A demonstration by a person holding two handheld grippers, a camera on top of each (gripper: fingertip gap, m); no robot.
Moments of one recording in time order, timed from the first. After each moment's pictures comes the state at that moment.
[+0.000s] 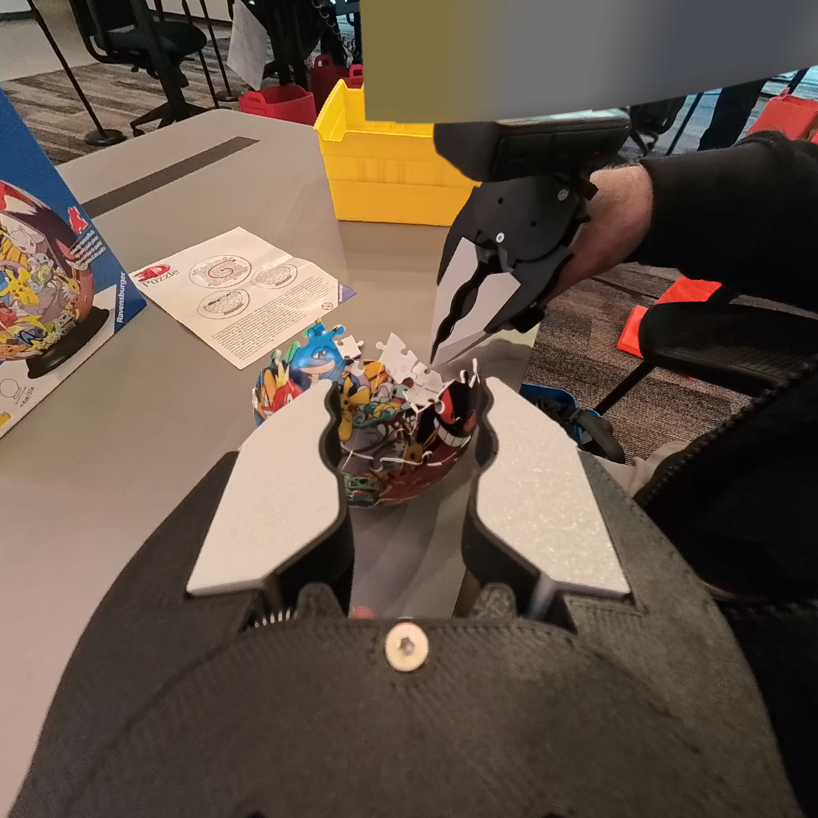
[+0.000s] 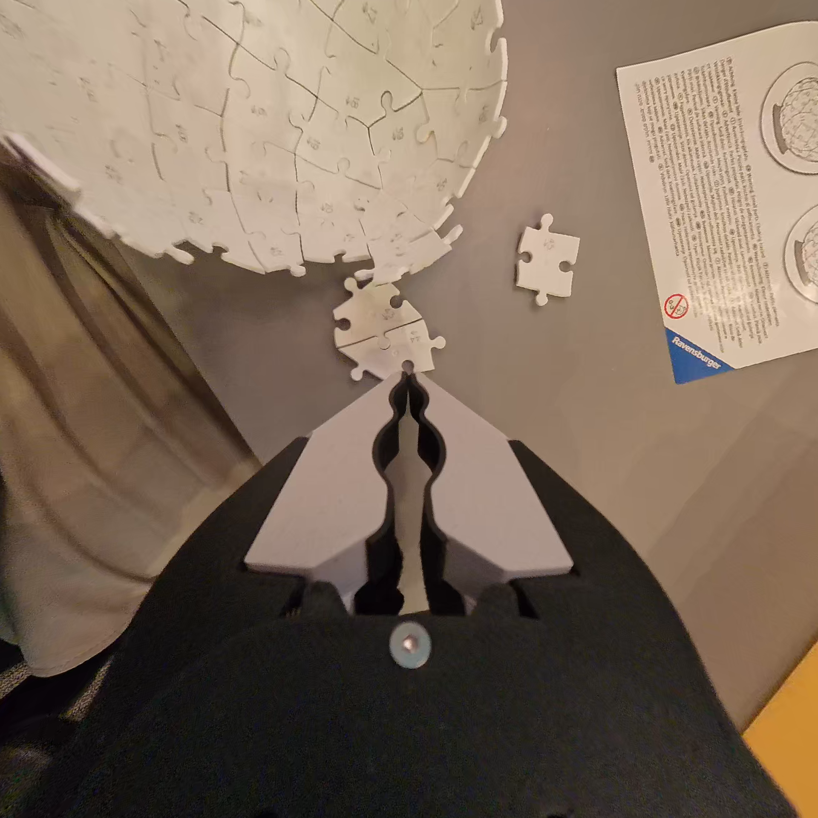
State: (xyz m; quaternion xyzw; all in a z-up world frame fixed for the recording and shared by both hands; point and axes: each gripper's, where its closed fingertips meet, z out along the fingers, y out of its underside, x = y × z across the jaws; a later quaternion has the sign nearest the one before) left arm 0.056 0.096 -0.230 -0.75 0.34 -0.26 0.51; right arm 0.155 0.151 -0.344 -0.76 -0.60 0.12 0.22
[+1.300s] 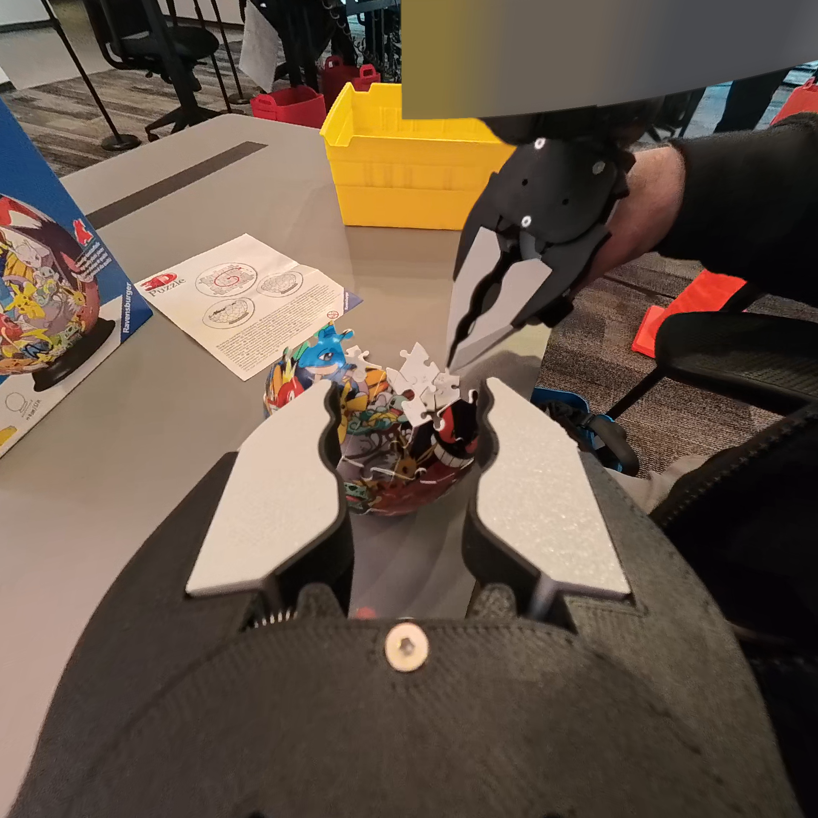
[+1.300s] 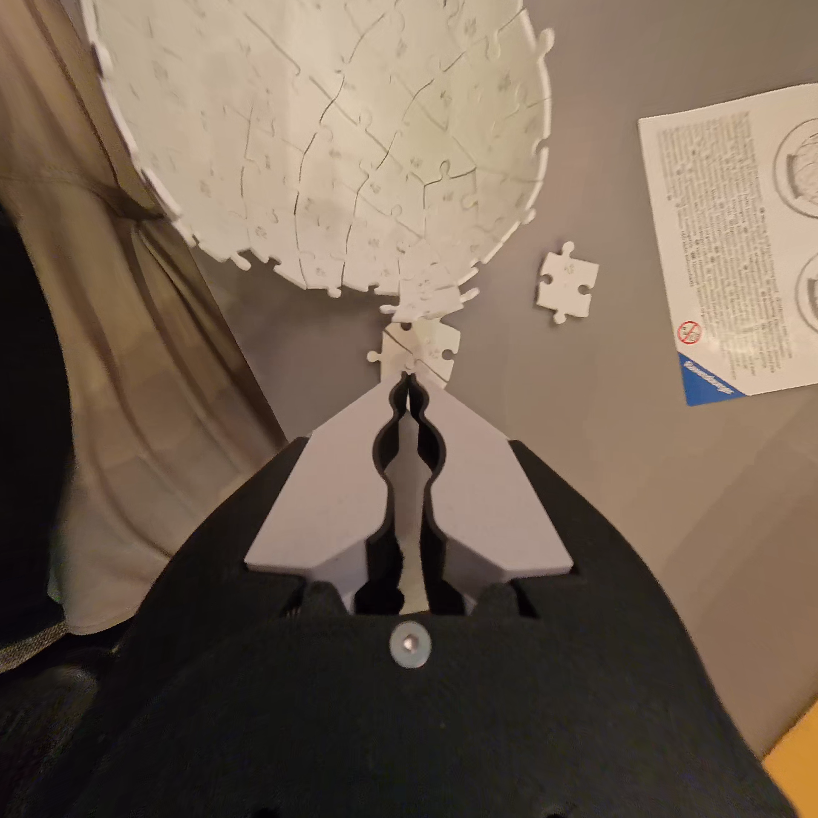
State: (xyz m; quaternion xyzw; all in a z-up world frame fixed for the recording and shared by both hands) left arm 0.066 0.105 -0.230 -0.75 0.34 -0.25 0.51; right arm 0.152 0.139 -0.328 -0.73 -0.62 0.17 0.22
